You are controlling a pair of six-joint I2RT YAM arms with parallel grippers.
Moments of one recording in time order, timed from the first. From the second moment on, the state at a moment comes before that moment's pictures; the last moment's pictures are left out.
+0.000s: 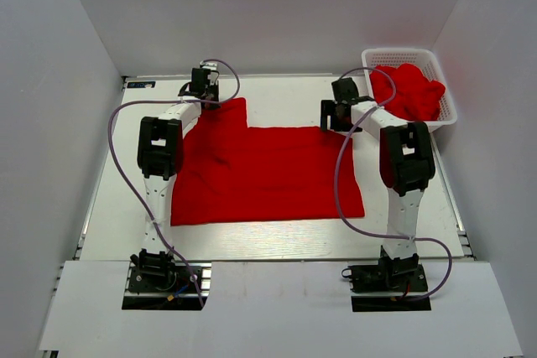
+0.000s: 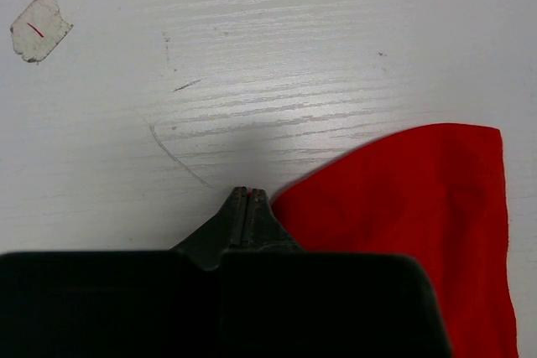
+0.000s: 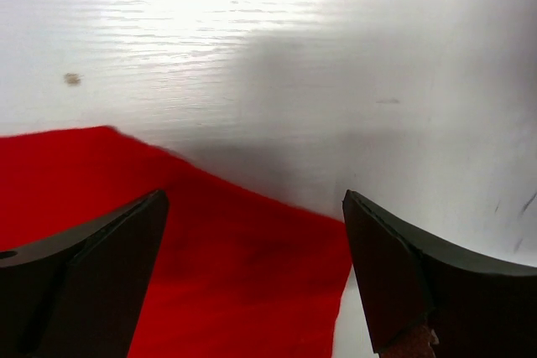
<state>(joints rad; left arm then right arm) -0.15 2.43 1.91 -0.18 -0.03 -0.07 0.27 2.11 1.56 -0.47 0.19 0.24</state>
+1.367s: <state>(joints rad) -0.15 2.43 1.91 -0.18 -0.04 -0.03 0.23 2.16 1.58 -0.42 -0.11 -0.18</state>
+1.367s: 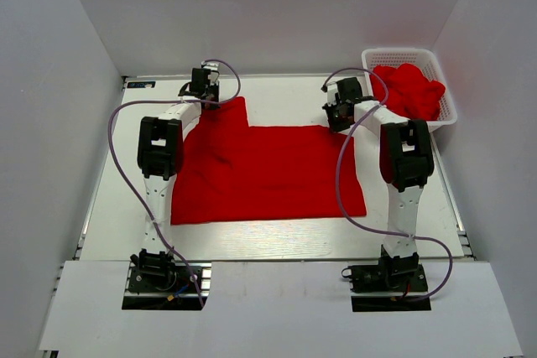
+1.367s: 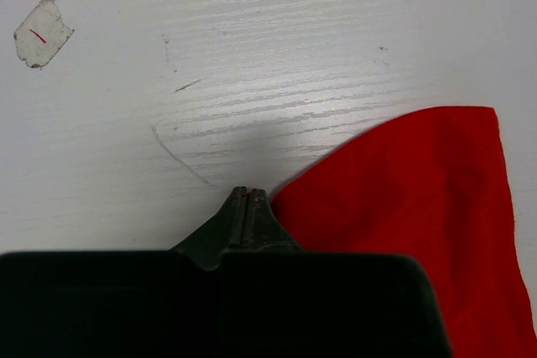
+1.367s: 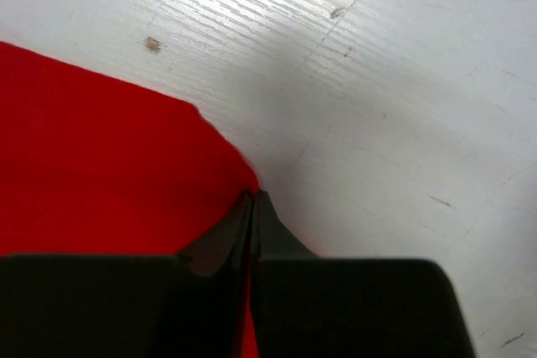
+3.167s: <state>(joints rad) -0.15 1.04 0.90 -0.50 -0.08 -0.37 0.26 1.59 1.02 -0.21 -0.17 -0.16</state>
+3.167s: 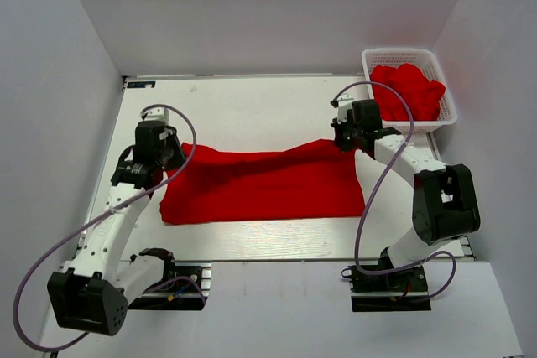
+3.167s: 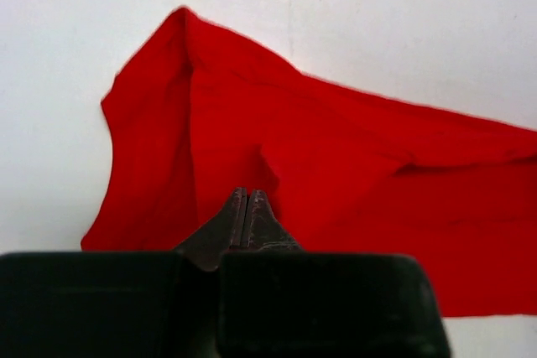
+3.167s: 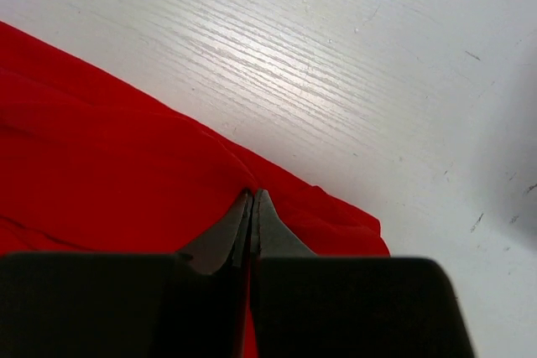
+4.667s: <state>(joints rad) -0.16 1.05 0.70 -0.82 0.04 -0.55 0.28 1.47 0.80 -0.20 -0.10 -0.02</state>
